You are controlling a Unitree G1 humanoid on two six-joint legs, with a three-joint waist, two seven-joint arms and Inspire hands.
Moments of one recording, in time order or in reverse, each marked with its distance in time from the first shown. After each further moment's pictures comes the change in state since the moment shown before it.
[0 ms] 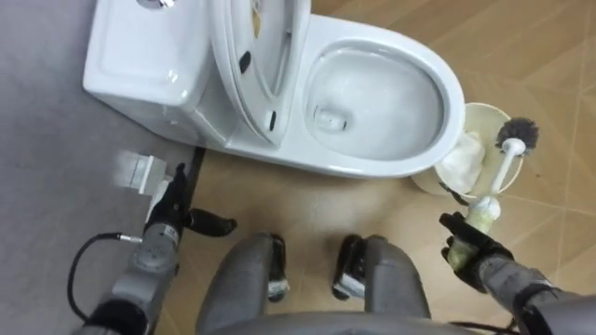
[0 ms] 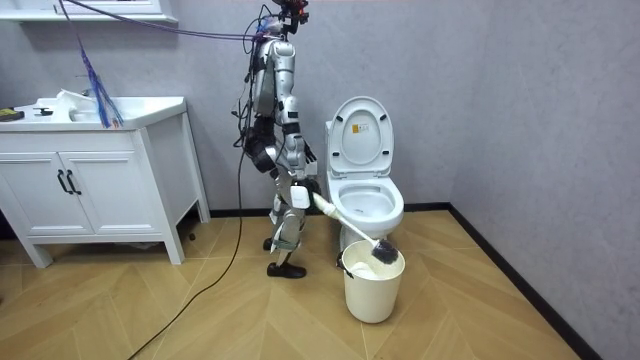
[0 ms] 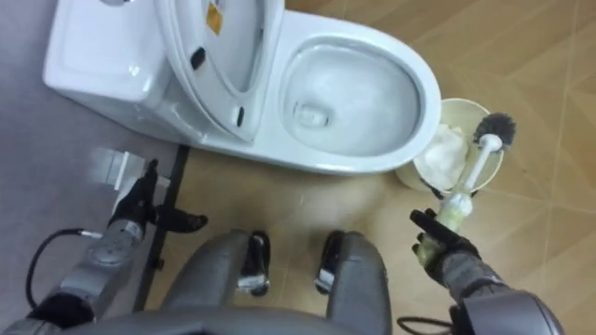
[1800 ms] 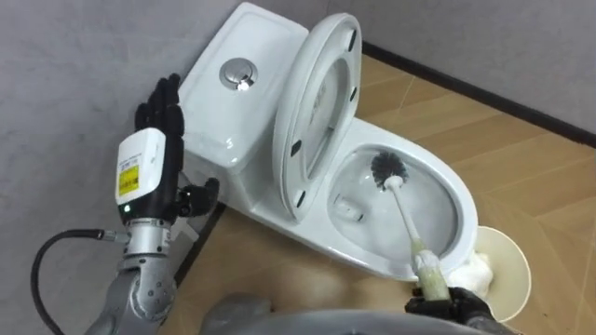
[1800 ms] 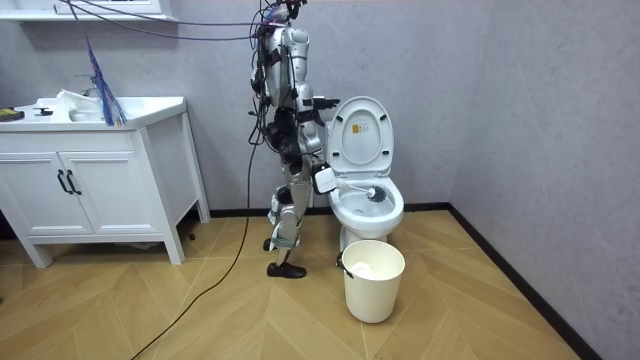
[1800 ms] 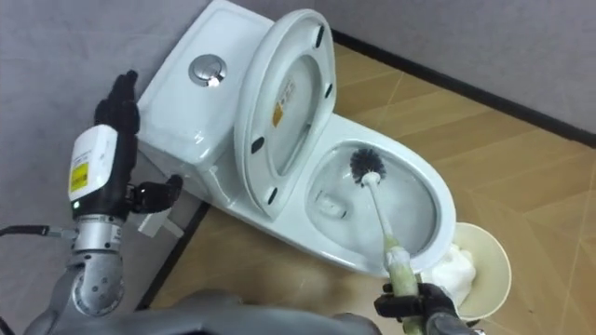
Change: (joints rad) left arm 0.331 -0.003 0.104 -0.676 0.803 -0.195 0.304; right arm 0.243 0.068 0.042 -0.073 -0.939 -0.175 -0.007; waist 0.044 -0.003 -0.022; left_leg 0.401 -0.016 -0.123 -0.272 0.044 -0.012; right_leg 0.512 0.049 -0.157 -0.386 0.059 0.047
